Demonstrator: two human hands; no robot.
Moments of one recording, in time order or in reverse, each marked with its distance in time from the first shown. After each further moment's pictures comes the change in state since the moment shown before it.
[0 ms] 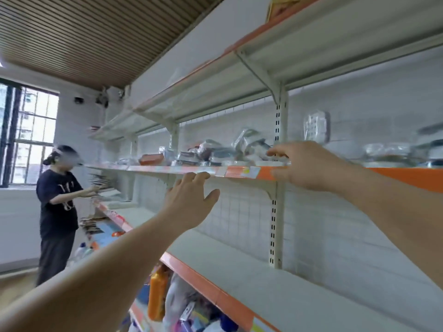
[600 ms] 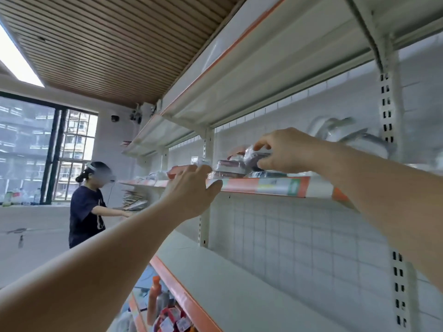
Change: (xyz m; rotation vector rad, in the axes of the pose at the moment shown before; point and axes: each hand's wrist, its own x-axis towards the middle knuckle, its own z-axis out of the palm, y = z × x) left_hand 0.212 -0.201 0.071 0.070 0.112 -0.045; right_hand 0.281 -0.053 0.178 0.076 -0.004 -0.133
